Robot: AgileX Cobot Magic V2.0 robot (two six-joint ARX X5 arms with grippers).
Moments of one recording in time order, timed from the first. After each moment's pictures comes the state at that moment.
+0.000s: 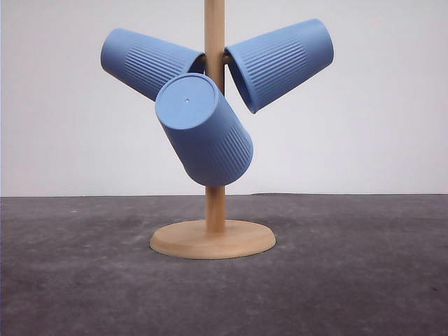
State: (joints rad) left_arx 0.00 0.00 0.03 -0.17 0.03 -0.05; right_arx 0.02 0.00 0.02 -0.17 -0.03 0.00
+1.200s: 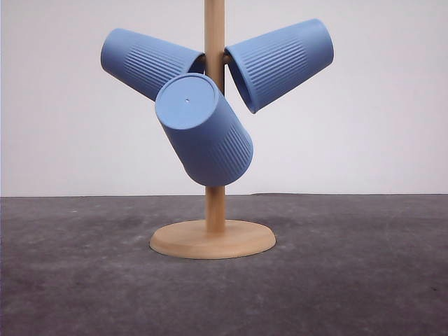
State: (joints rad) left_arx 0.00 0.00 0.03 -0.17 0.03 -0.05; right_arx 0.02 0.00 0.02 -0.17 -0.03 0.00
